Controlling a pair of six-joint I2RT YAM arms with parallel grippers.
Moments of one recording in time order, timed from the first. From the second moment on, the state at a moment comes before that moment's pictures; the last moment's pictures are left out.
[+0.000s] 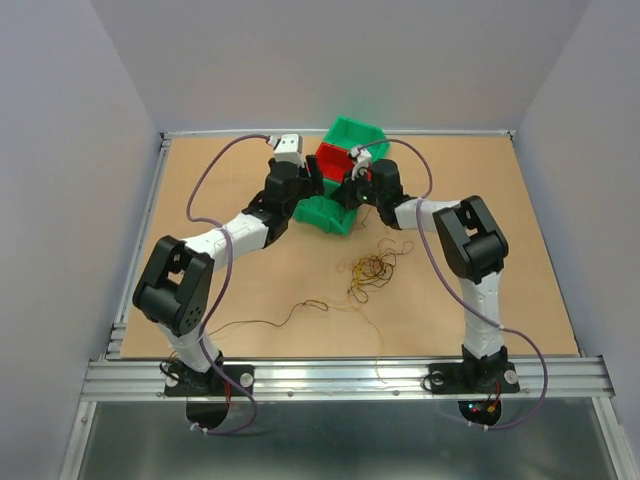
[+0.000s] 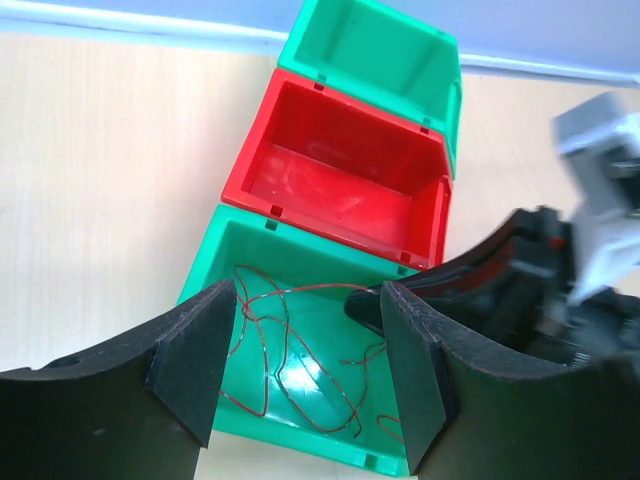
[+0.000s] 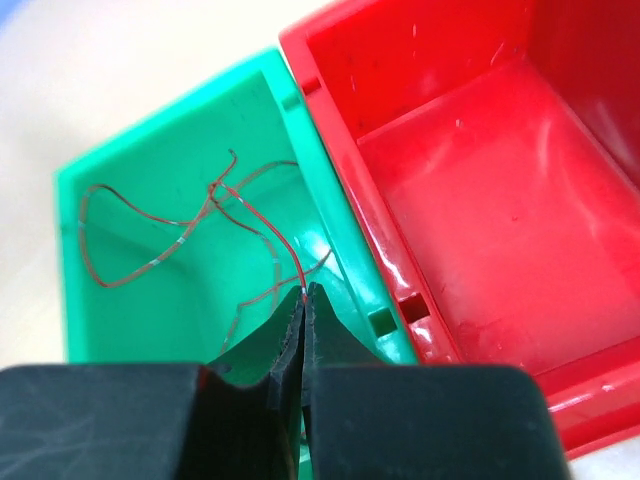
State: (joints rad) left arm -0.54 1.71 1.08 0.37 -0.25 -0.37; right arm 0.43 2.14 1.30 0.54 -0.47 0.19
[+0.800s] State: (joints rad) left arm -0.28 0.82 0.61 0.25 0.07 0.15; right arm 0.51 1.85 1.27 0.37 -0.44 0.07
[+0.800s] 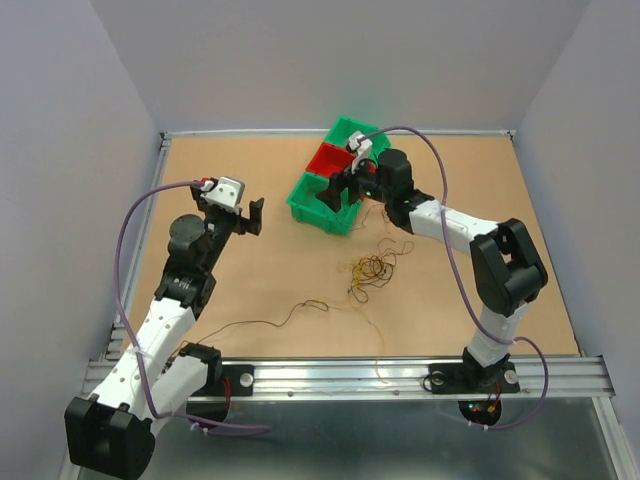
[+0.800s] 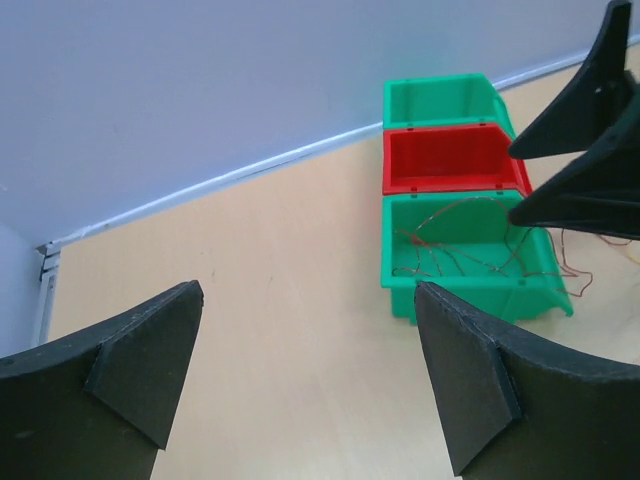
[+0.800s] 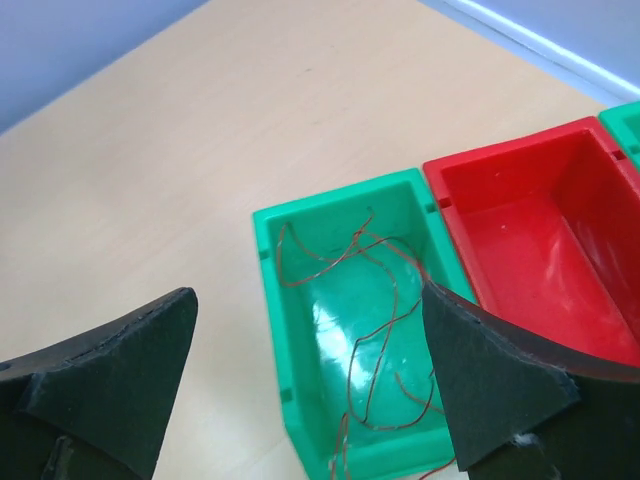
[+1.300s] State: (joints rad) left arm -0.17 0.86 0.58 0.30 -0.04 0.13; right arm 0.86 1.64 0.96 0.10 -0.70 -0.42
